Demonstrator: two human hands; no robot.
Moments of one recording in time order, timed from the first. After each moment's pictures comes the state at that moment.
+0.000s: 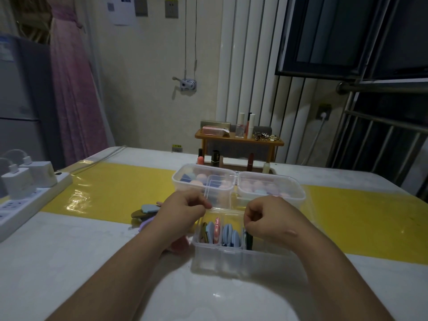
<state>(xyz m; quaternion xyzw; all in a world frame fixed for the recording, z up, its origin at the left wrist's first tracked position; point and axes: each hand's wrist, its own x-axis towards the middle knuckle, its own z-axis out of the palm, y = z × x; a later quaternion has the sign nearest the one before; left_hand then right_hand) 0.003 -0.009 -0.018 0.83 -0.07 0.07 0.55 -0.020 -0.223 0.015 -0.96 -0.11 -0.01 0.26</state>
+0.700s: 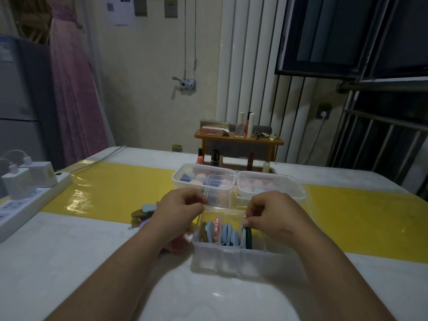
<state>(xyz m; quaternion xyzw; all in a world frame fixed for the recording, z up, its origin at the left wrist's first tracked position) 0.004 -0.004 -0.020 0.83 -0.08 0.11 0.54 -0.016 -0.225 0.015 -0.97 -0.07 -0.06 0.23</state>
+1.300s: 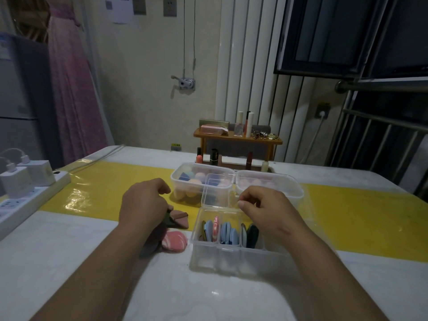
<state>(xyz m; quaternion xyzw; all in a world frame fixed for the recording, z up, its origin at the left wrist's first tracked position) 0.015 0.037 -0.016 0.93 0.08 0.24 0.28 -0.012 -0.220 0.002 -0.92 -0.14 -0.14 0.33</state>
